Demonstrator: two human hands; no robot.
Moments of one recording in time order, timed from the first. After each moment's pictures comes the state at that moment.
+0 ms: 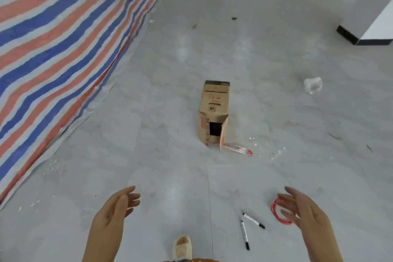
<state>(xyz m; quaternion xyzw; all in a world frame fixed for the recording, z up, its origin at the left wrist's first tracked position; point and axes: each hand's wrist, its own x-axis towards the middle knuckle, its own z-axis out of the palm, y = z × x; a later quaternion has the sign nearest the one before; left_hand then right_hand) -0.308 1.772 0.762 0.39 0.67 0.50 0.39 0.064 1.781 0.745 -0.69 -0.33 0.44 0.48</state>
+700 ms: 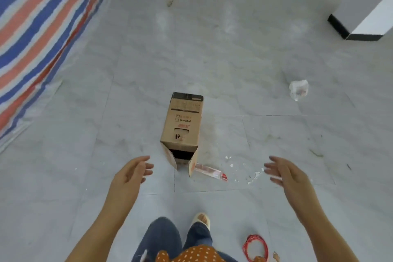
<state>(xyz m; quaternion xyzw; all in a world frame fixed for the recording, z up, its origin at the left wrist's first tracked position) -0.143 2.189 0.753 0.41 0.67 0.40 0.48 0.203 2.181 0.758 -0.73 -0.39 0.41 0.38</state>
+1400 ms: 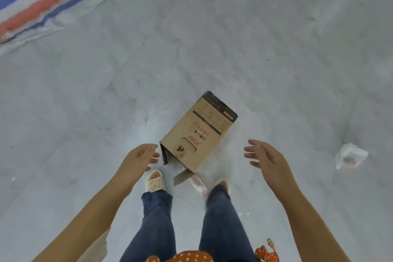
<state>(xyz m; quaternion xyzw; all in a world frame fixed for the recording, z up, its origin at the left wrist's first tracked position) -0.129 2.414 0.645 0.11 0.76 0.35 0.54 0.132 2.558 0.702 -0.63 -0.61 0.48 0.07</state>
